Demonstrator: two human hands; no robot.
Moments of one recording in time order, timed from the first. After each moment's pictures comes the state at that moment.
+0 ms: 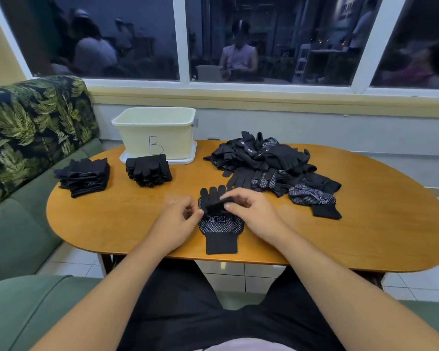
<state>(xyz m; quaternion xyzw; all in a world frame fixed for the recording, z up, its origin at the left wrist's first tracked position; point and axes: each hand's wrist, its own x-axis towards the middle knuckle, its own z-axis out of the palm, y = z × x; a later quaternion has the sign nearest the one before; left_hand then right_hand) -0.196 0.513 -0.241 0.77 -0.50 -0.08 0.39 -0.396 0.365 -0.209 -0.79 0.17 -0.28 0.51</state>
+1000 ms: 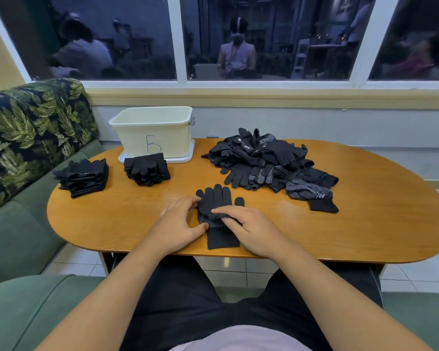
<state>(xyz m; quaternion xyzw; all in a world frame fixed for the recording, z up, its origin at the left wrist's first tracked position) -0.207 0.518 -0.241 0.79 -0.54 -0.04 0.29 -0.419 0.385 -0.226 -0.93 0.16 -0.19 0.28</state>
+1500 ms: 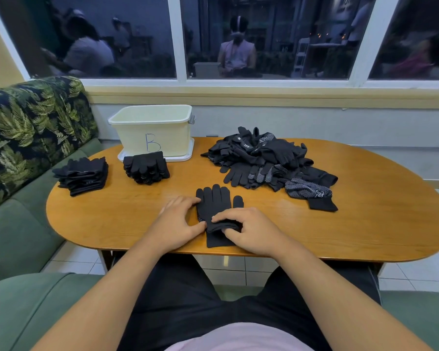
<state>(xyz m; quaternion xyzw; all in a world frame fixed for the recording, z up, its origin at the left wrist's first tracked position) -0.204 0.518 -0.240 0.79 -0.55 -0.06 0.25 -0.421 0.384 -0.225 -0.93 0.15 -0.16 0.29</state>
